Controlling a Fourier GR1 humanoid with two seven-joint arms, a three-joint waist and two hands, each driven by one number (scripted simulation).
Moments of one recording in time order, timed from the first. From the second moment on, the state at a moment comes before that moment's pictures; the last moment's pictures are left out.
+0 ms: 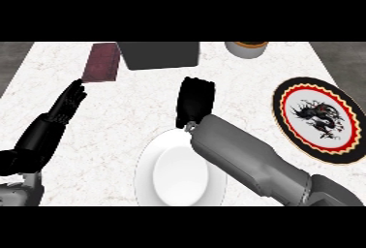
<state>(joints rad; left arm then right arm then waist) -0.10 0.39 -0.05 -1.64 0.10 -0.09 -0.04 -1.02 -0.08 0.93 -0.88 0.69 -0.26 1.16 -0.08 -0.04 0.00</state>
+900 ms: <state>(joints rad) -0.12 0.38 -0.06 -1.66 0.08 -0.10 -0.03 -0.71 -0.50 0.67 -1.34 0.94 -0.26 1.16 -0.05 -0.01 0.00</state>
